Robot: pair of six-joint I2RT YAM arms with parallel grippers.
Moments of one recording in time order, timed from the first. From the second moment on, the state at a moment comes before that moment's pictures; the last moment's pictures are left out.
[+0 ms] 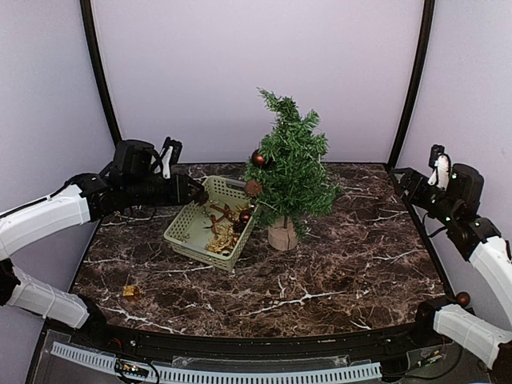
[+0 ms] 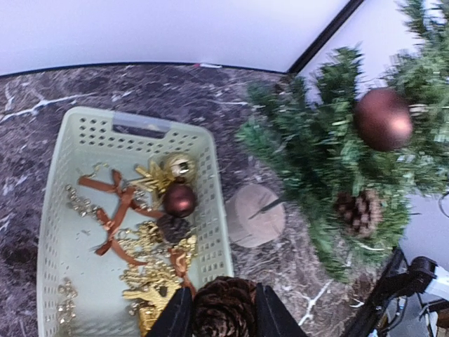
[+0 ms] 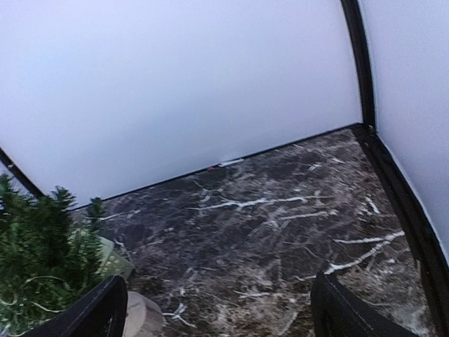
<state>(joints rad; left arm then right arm) -0.61 1.25 1.01 -0.30 0.11 -0.48 0.09 0.71 0.65 -0.16 -0.11 0.40</state>
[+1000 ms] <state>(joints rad) -1.06 1.40 1.20 0.32 0.21 -0.11 0.53 0.81 0.79 0.20 -0.46 0.76</state>
